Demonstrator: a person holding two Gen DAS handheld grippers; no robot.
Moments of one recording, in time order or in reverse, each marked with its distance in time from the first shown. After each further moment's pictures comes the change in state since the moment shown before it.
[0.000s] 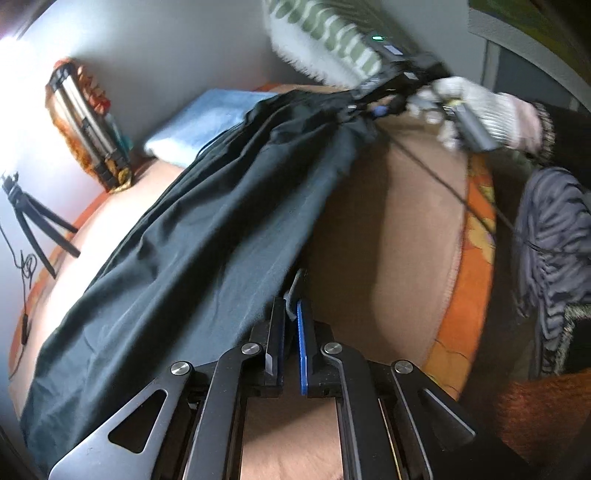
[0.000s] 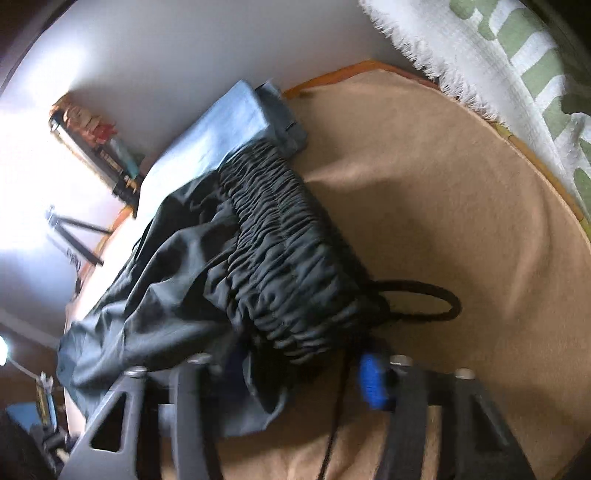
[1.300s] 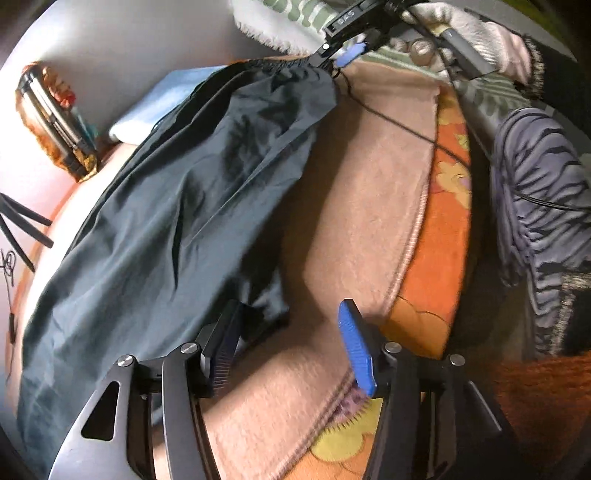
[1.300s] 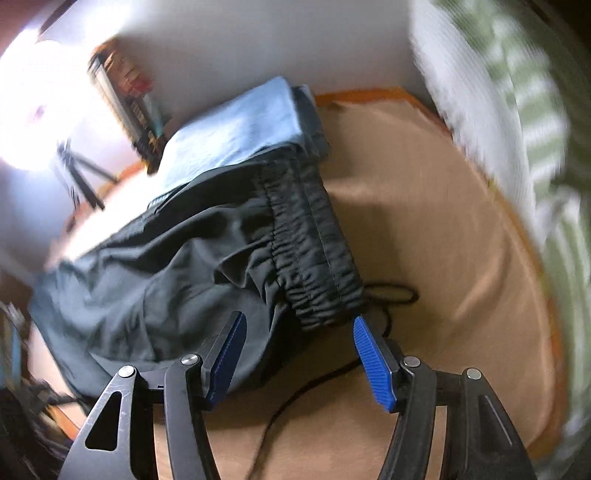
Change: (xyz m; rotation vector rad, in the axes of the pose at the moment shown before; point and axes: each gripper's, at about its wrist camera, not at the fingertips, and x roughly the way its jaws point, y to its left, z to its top) left arm 0.028 -0.038 -0.020 0.058 0.099 -0.015; right arm -0.039 0.019 -0.015 -0.192 0.055 -0.065
